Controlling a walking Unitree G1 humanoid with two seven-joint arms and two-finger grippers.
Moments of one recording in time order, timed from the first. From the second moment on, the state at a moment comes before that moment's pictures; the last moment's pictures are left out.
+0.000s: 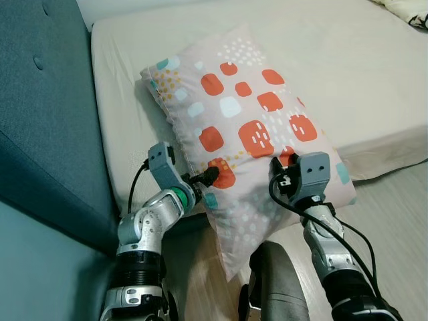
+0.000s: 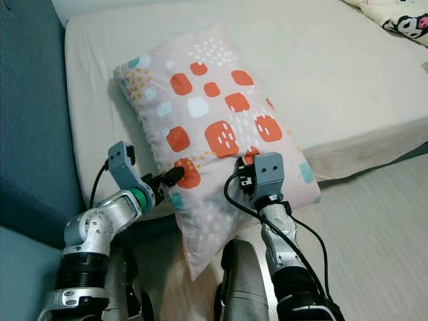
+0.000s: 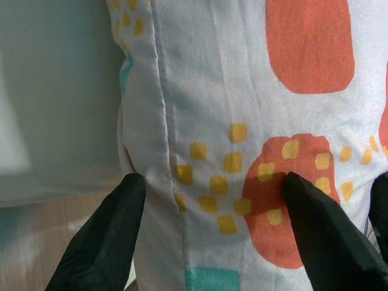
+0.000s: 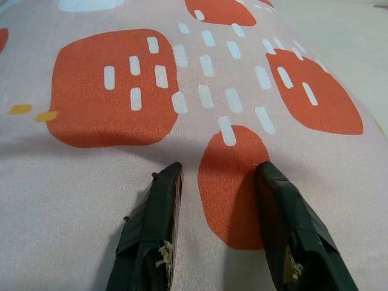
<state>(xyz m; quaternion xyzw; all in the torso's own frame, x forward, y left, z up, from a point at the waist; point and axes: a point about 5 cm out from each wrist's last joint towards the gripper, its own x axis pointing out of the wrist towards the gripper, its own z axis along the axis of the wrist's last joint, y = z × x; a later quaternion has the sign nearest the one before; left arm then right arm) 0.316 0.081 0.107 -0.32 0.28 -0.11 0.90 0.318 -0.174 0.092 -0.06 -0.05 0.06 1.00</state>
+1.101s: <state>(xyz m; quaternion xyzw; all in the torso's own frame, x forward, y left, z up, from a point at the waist) 0.313 0.033 0.084 -0.27 0.22 -0.24 0.91 0.310 -0.173 0.088 -0.06 -0.05 0.06 1.00</state>
